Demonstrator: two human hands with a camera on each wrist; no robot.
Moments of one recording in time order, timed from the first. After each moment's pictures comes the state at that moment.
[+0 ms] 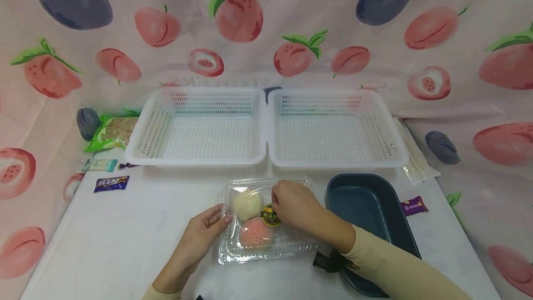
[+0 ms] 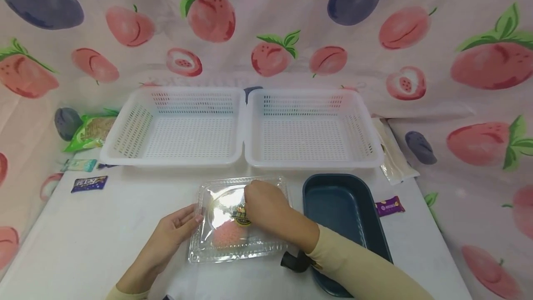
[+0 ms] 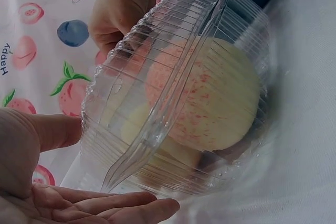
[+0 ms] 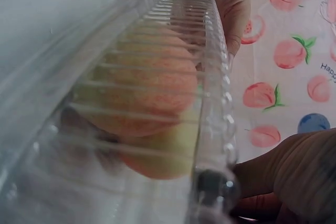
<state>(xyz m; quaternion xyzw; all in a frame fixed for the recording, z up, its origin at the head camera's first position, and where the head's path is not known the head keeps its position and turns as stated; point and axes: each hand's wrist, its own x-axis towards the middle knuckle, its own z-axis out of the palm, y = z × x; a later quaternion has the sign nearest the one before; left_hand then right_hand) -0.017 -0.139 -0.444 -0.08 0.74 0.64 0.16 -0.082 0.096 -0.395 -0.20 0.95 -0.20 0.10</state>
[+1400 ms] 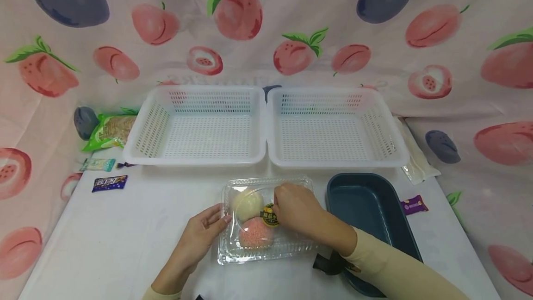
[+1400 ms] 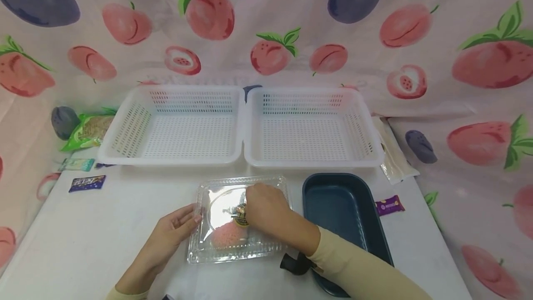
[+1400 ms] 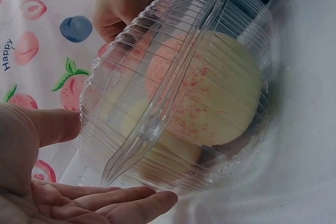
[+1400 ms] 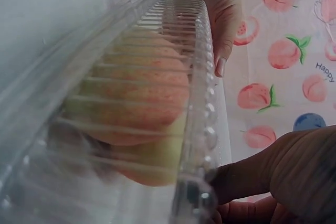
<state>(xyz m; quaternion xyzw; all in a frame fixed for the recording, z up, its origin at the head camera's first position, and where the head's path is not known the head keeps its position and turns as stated) -0.019 -0.141 -0.447 -0.07 0.76 0.63 0.16 -0.076 0.095 -0.393 -0.18 0.96 -0.16 0.11</state>
